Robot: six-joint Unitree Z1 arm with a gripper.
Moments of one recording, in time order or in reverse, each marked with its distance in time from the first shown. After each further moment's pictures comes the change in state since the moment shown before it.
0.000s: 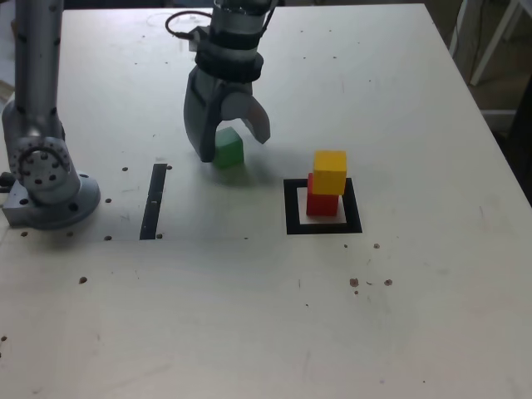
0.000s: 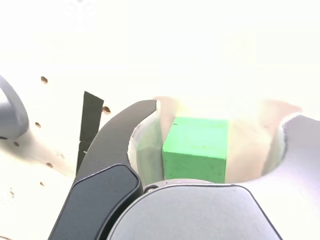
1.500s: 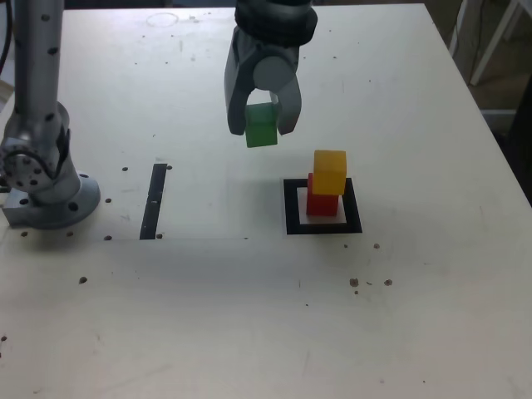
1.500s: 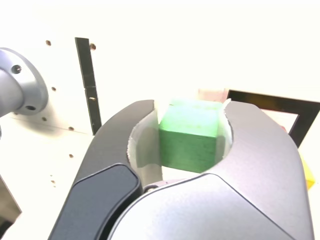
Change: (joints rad) arm -0.337 0.015 -0.464 0.416 0.051 -0.007
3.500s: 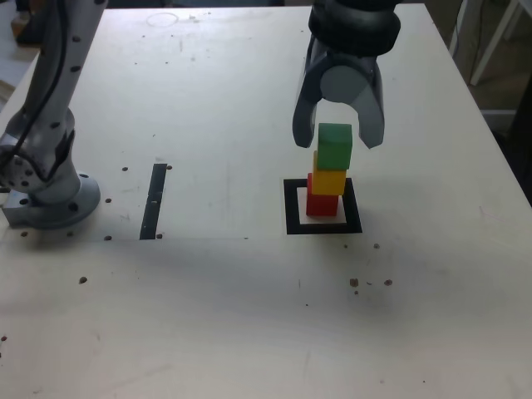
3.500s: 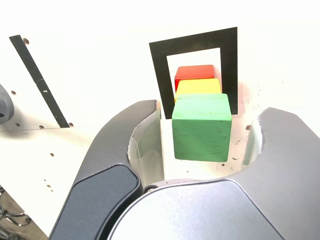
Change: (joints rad) arm -0.147 0.193 -0.393 0.137 -0.010 0.090
